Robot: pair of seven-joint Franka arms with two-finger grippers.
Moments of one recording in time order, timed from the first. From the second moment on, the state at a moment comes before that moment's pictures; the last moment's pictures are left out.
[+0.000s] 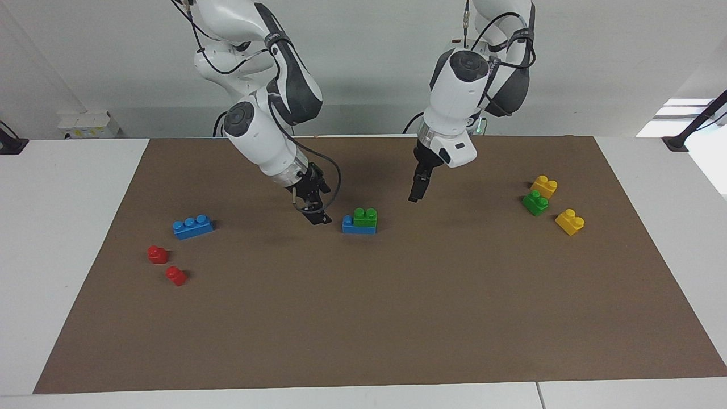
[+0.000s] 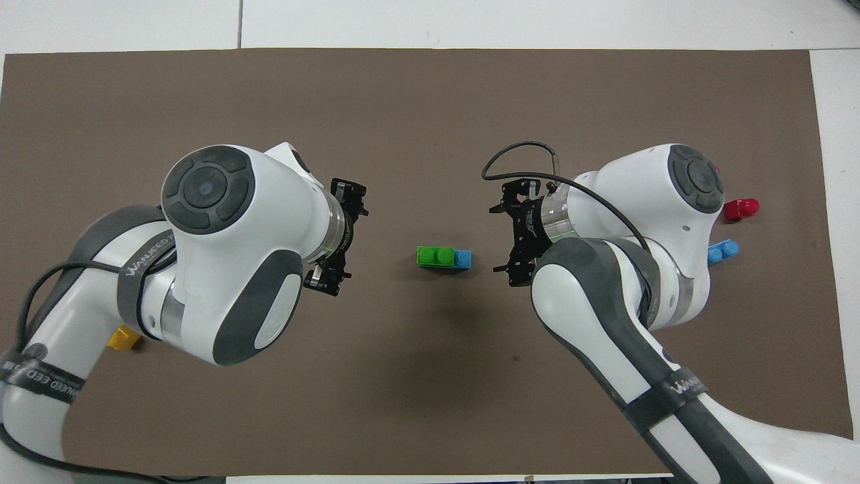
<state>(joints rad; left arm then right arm) -0.38 0.10 -0.17 -1.84 -0.12 2.01 -1.74 0.34 0.15 0.04 -1.98 0.51 2.21 1.66</state>
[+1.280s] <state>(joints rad) -0.52 0.37 -0.16 -1.69 -0.03 2.03 -2.29 0.44 0.19 0.04 -2.10 0.62 2.43 1.66</state>
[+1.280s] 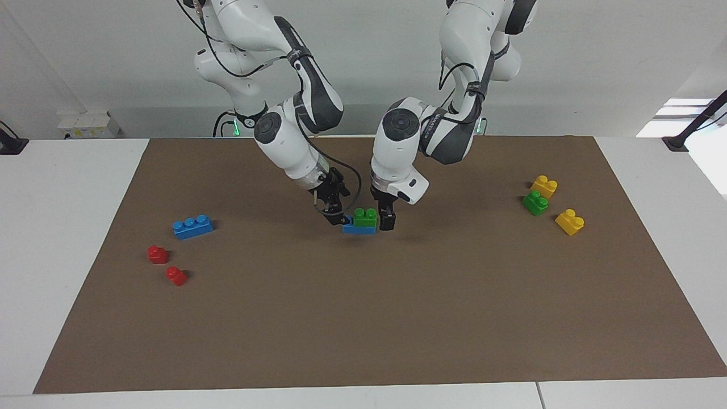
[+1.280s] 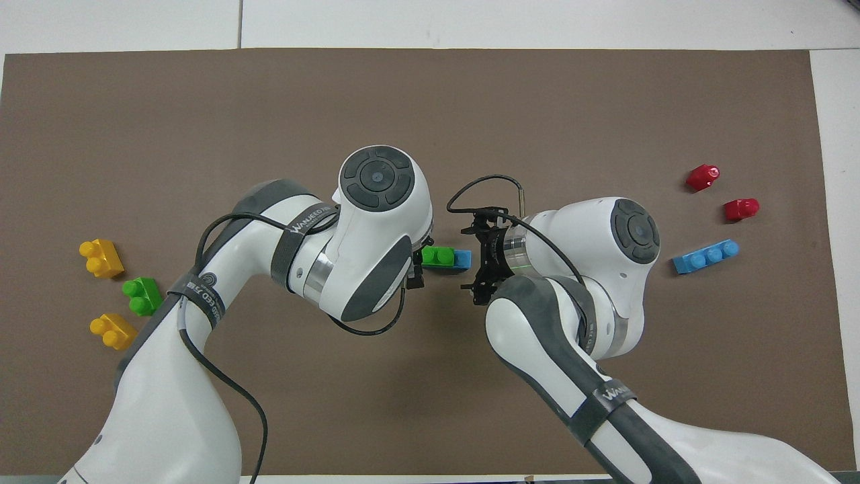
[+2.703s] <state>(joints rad) -0.56 0.38 -0.16 -1.77 -0.01 2.16 -2.37 0.48 0.29 0.04 -2.12 0.67 2.59 1.66</state>
